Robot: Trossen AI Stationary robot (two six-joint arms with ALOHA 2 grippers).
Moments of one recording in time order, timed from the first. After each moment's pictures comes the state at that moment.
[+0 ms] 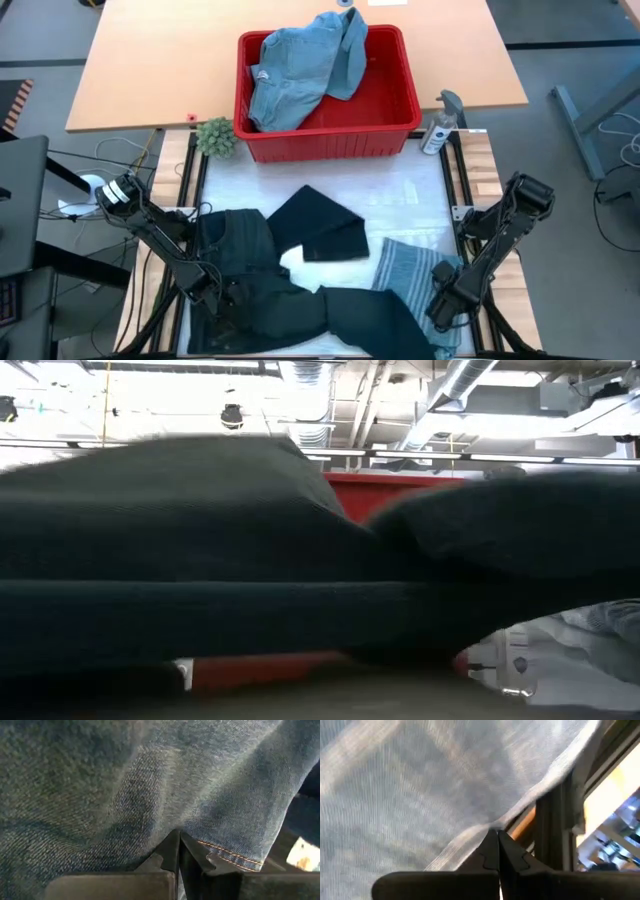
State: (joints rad) left arm -0.86 1.60 0.69 -0.30 0.19 -1.36; right arm 0.94 1.57 0.91 -1.13 -0.38 1.90
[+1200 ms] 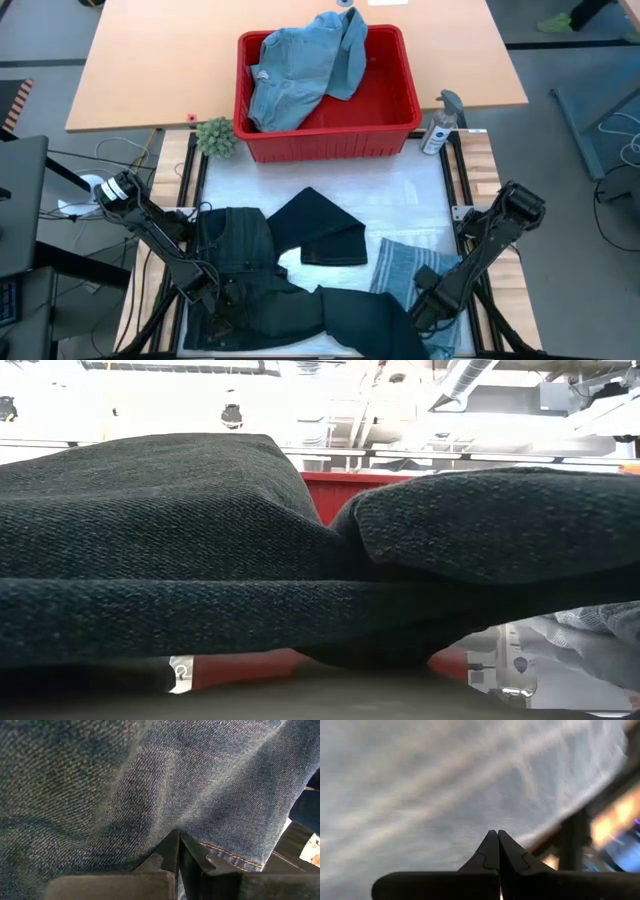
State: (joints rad) left arm -0.87 1.56 0.69 -0.37 0.18 -1.33; right arm 0.85 1.69 1.12 -1.24 -0.28 1.63
